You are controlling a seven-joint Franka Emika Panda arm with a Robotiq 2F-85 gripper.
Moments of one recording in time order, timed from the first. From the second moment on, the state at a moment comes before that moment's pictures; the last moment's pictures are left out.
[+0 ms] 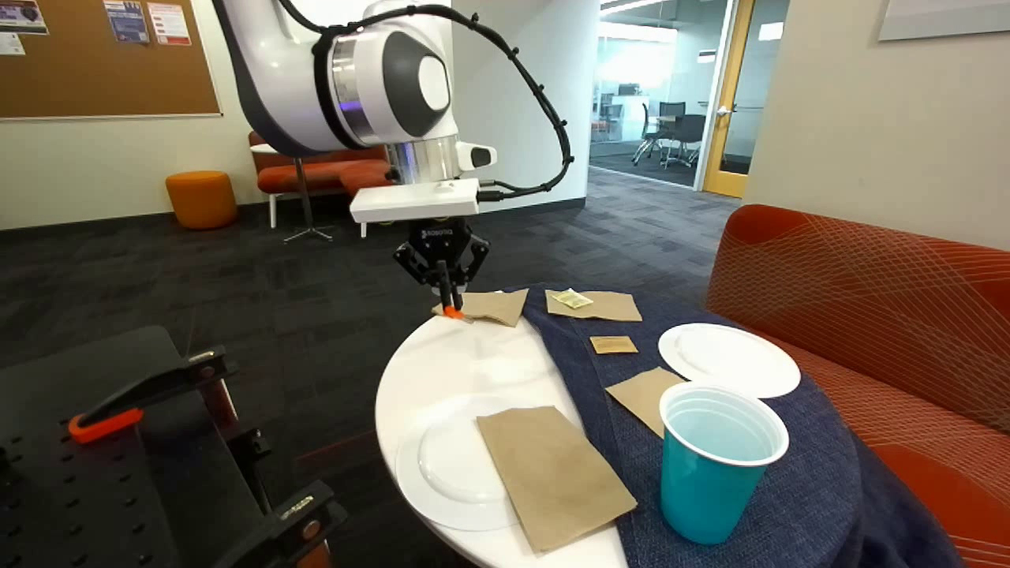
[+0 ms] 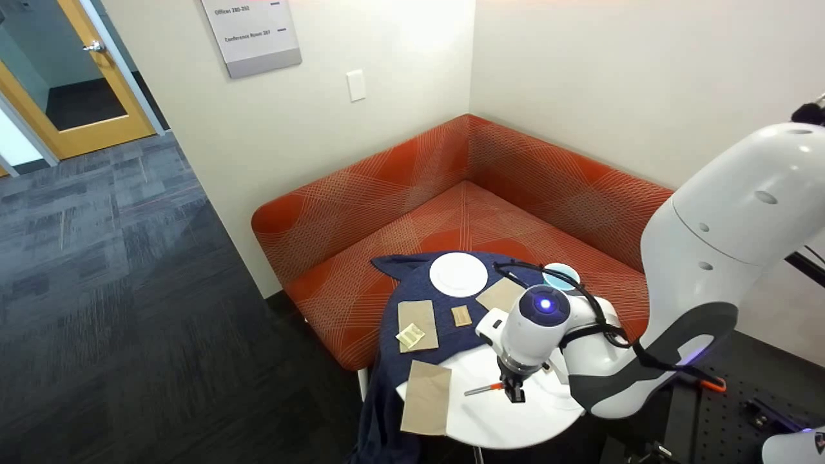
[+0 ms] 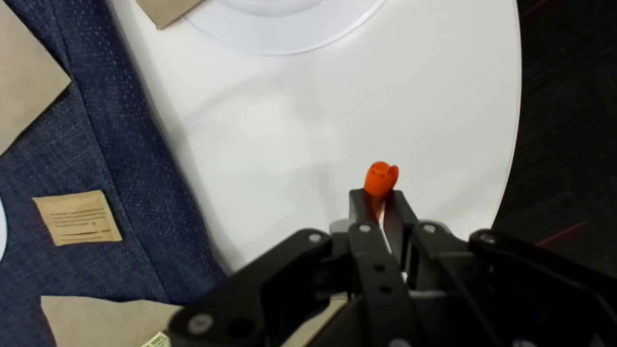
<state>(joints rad) 0.24 0.55 -0.05 -2.35 -0.38 2.95 -0.07</state>
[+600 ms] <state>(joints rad) 0.26 0.61 -0.08 -2.35 -0.38 2.95 -0.07</state>
